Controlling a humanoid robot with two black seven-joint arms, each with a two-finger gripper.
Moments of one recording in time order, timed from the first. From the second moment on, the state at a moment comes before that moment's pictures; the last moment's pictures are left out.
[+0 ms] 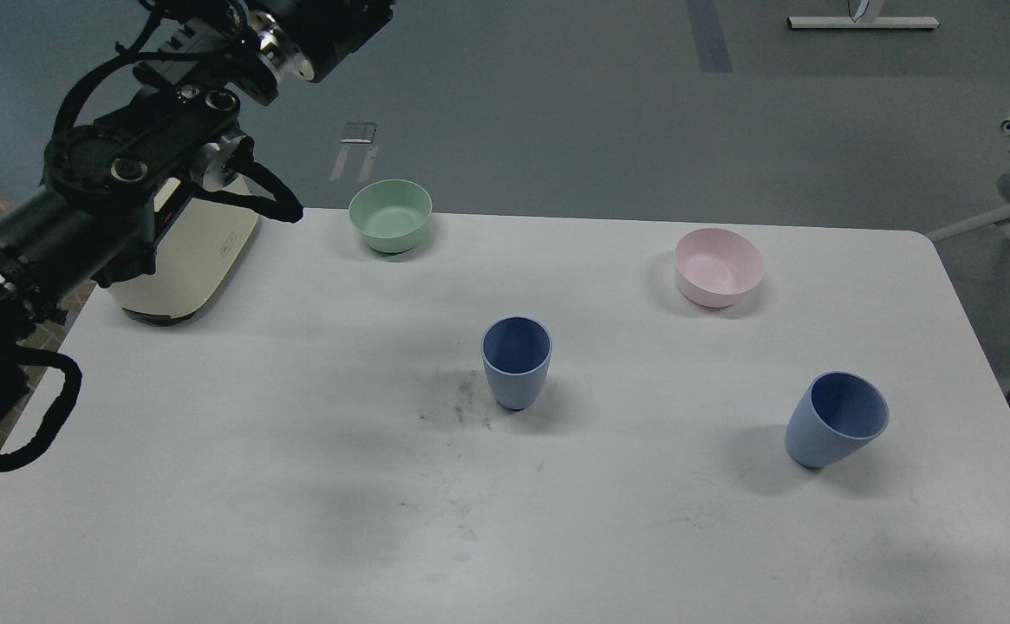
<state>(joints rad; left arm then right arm) -1.13 0.37 -0.58 -0.71 0.54 -0.16 -0.49 0.33 -0.70 1.84 0.95 -0.50 0.49 0.02</state>
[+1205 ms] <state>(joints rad) -0.84 0.38 -1.09 -1.02 0.35 -0.15 -0.49 0.27 -0.73 1.81 1.30 -0.79 0.49 0.02</state>
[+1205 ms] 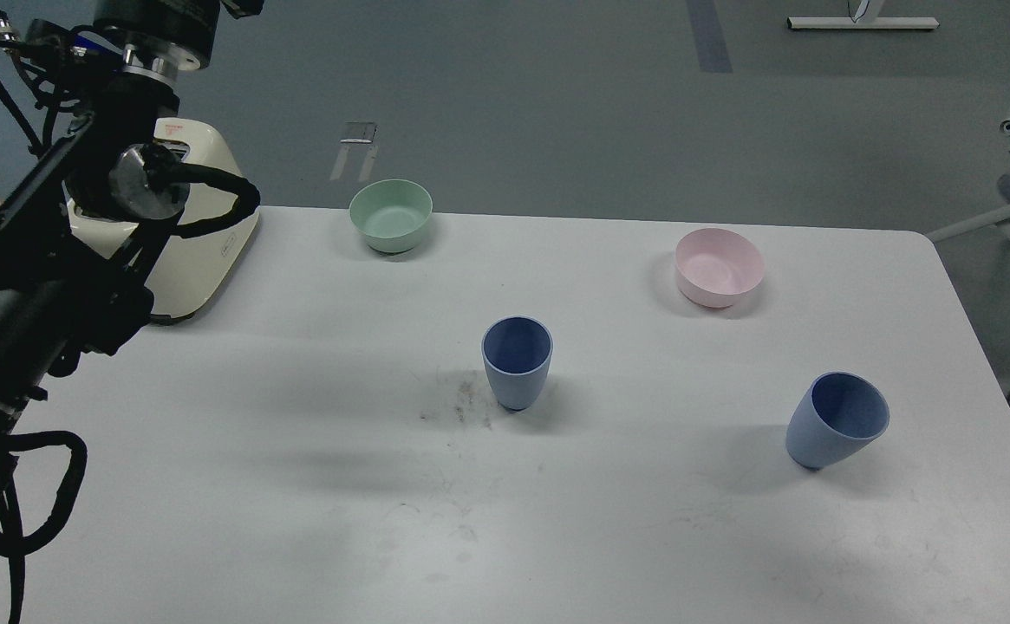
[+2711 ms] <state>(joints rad) -0.77 0.38 -1.07 -1.00 0.36 -0.16 -0.46 -0.15 -0.94 1.71 1.66 -1.54 0.49 0.00</state>
